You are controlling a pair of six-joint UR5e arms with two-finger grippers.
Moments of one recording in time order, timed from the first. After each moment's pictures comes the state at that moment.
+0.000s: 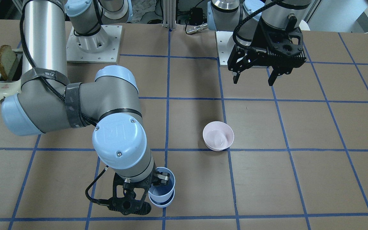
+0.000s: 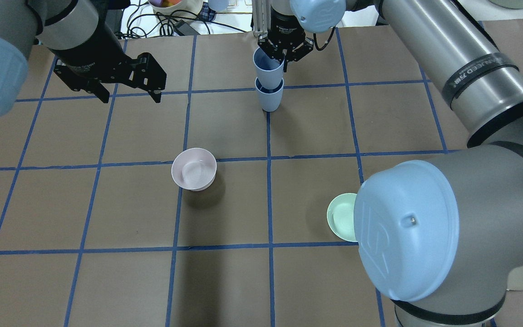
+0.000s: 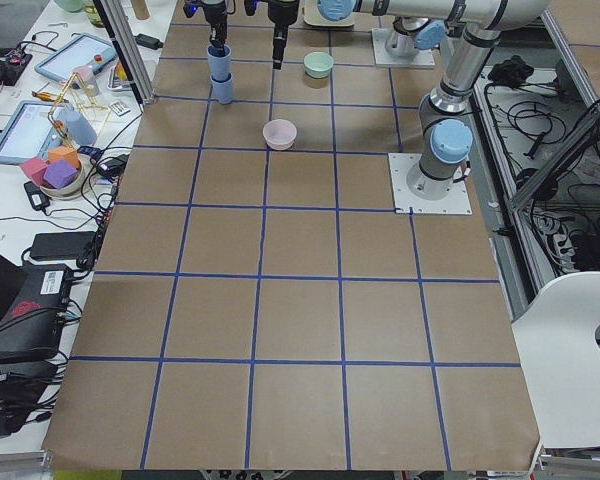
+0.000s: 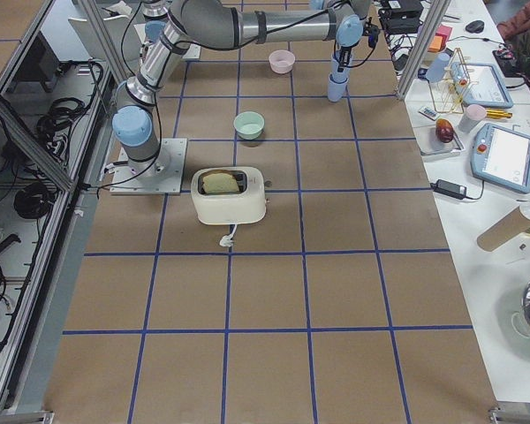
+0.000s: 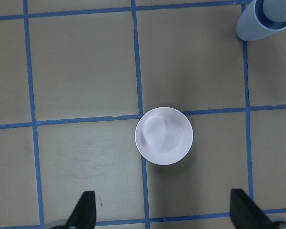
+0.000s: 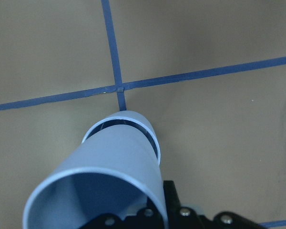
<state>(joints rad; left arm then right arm) -1.61 -1.55 -1.56 -1.49 1.57 0.01 1.80 -0.85 0.94 -1.68 -1.51 0.39</state>
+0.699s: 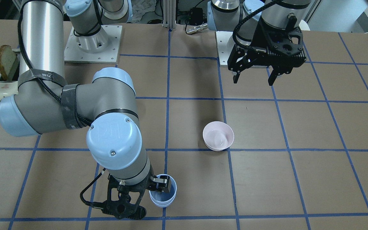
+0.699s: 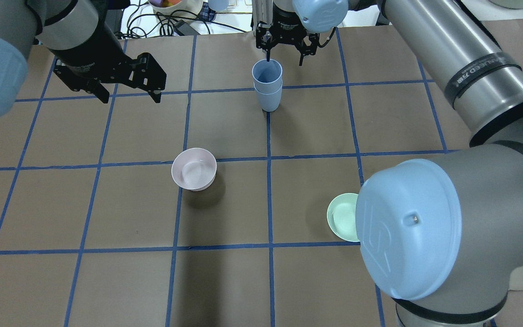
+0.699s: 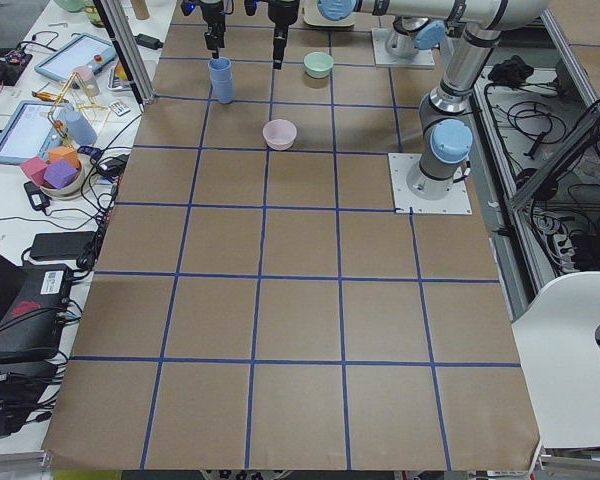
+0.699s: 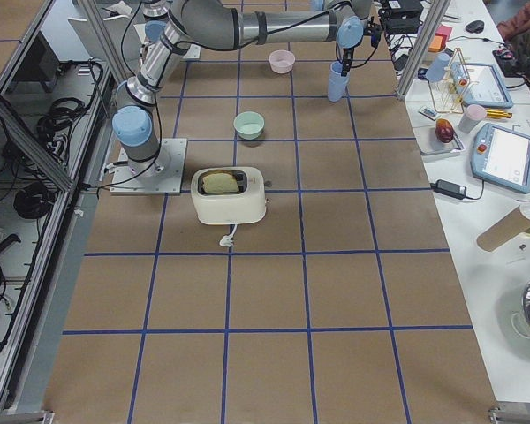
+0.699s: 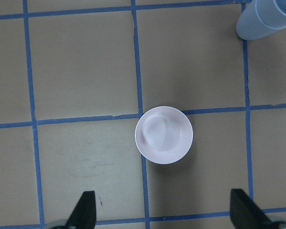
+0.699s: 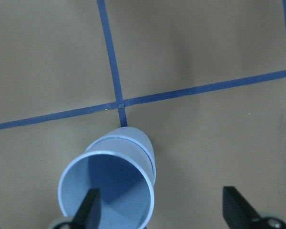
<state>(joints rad) -1.61 -1.54 -1.56 -1.49 1.57 0.01 1.79 -0.86 0.94 -1.72 -1.52 0.40</state>
